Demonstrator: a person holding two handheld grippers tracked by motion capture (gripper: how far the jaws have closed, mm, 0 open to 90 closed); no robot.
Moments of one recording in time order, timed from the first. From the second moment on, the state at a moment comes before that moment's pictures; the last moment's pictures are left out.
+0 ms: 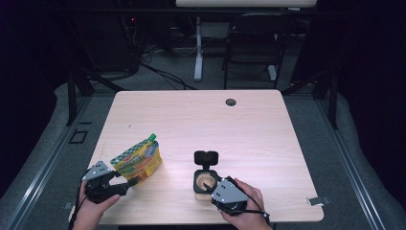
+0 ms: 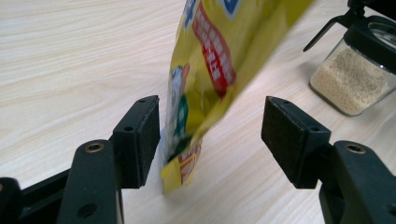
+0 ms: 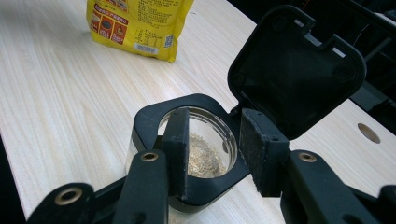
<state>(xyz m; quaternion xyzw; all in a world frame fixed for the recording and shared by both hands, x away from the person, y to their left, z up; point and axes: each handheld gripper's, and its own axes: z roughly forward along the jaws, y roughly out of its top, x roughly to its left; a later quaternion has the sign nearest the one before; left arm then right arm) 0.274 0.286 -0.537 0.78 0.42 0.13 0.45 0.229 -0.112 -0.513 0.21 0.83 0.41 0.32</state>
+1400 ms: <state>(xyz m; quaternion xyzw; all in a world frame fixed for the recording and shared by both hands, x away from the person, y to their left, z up) 0.226 0.310 -0.527 0.77 0.44 0.15 0.44 0.296 -0.146 -0.488 0.32 0.80 0.47 0.19</state>
